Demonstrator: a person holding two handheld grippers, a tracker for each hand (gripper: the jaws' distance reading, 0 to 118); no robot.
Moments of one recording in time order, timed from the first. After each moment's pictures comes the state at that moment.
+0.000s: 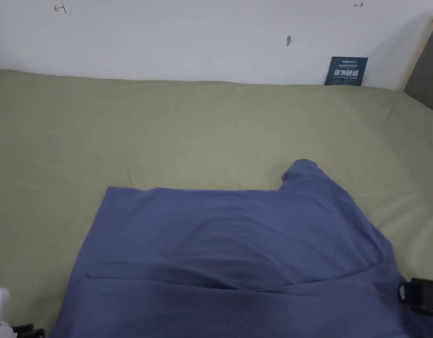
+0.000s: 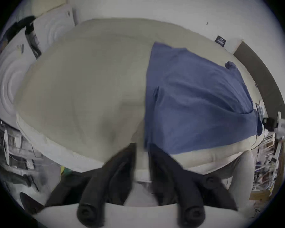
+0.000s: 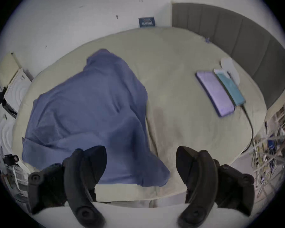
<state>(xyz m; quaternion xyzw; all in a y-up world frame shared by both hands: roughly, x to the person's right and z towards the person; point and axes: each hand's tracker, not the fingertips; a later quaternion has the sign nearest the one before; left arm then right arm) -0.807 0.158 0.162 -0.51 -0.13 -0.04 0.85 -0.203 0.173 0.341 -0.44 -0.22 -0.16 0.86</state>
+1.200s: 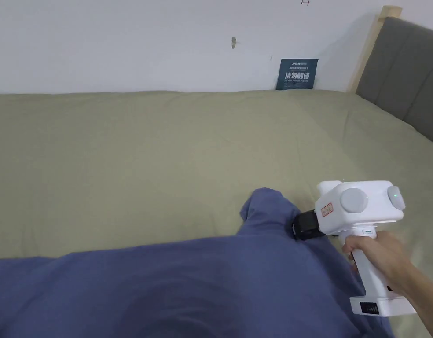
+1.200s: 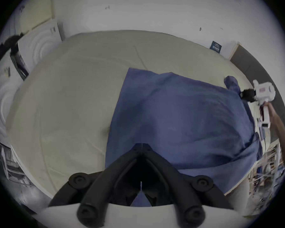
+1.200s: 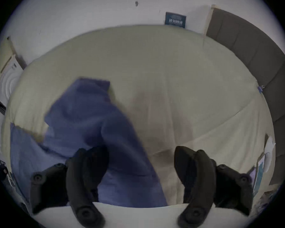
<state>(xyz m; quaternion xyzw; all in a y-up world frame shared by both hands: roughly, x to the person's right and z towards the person) -0.714 0.152 0.060 -0.49 -0.14 -0.02 0.86 -0.104 0.082 0.034 -0.52 -0.17 -0.09 0.83</state>
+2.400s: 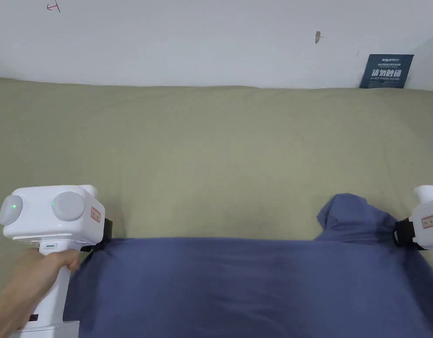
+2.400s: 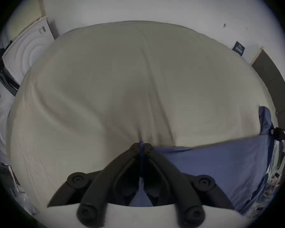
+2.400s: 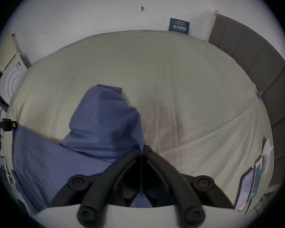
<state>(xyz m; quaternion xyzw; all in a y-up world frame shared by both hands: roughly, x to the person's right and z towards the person) -0.641 0.122 -0.156 -0.53 -0.10 -0.05 0.84 -0.116 0.137 0.047 -0.48 -0.16 -0.09 0.86</state>
